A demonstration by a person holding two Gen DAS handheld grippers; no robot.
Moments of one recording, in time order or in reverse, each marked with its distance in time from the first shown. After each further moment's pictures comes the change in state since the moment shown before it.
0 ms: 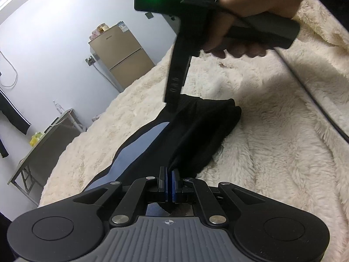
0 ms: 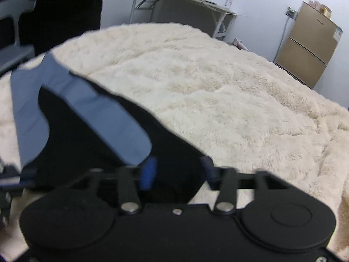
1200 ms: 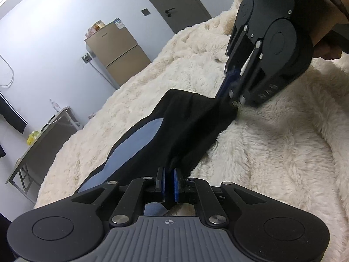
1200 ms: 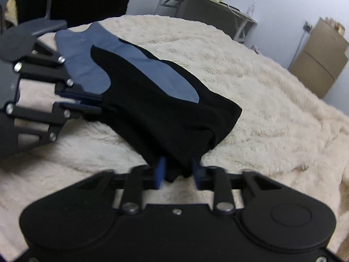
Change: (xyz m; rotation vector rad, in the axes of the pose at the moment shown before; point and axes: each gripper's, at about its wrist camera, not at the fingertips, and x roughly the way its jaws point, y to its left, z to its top) left arm 0.003 -0.005 -0.001 0.001 0.016 -0.011; right arm -0.060 0.058 -0.081 -0.235 -0.020 0.039
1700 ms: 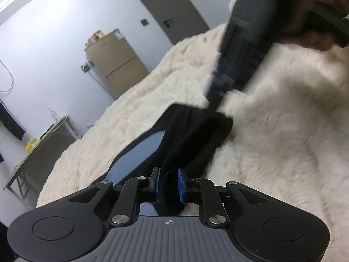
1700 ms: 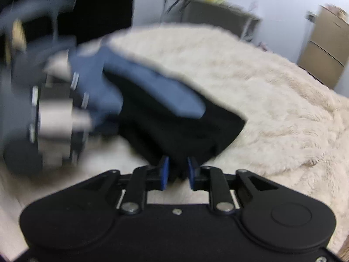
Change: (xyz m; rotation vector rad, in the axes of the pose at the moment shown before) left arm -0.027 -0.002 0.010 -0.019 -0.125 -0.030; right arm -0.040 -0.043 0.008 0.194 -0.088 0.119
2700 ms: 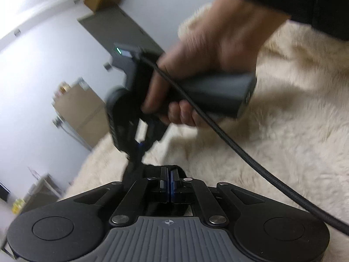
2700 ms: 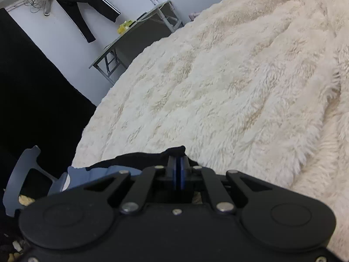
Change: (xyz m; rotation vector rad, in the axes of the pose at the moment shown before) left arm 0.047 -0.050 0.030 0.235 -0.189 -0.090; right arm 0.102 -0.130 -0.004 0.786 -0.075 0.163
